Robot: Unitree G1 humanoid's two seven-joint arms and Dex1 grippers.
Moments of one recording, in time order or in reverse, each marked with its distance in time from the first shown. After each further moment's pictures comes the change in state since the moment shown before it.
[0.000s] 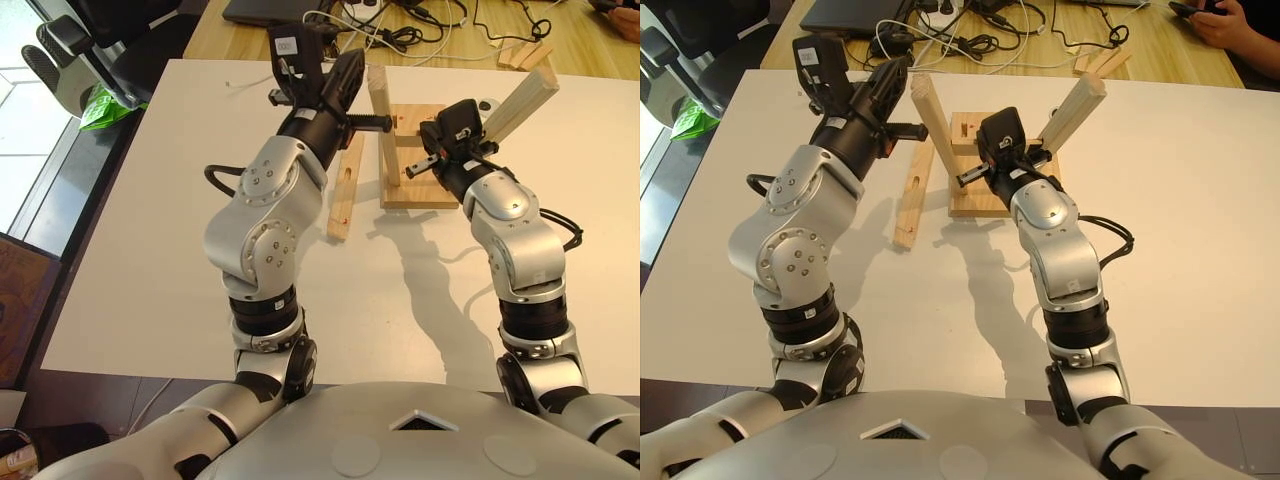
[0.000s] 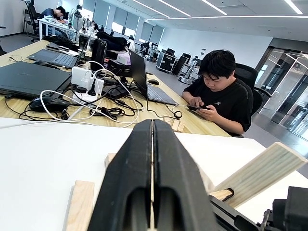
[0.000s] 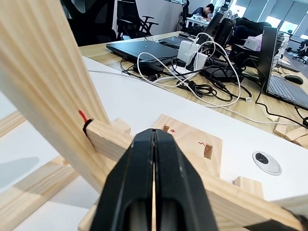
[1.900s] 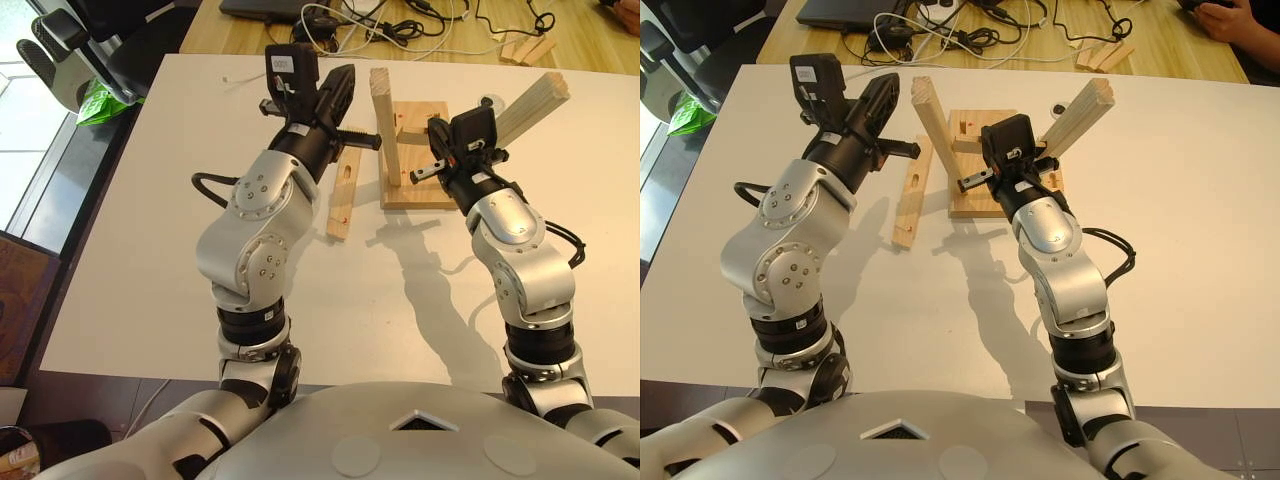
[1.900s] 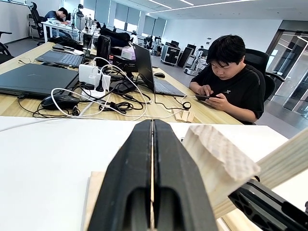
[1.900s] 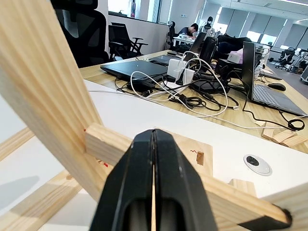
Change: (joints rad) left arm 0.061 0.085 -0.056 -0.041 0.001 -0.014 -0.002; right arm 0.092 -0.001 0.028 -0.124 0.068 -0.113 -0.156
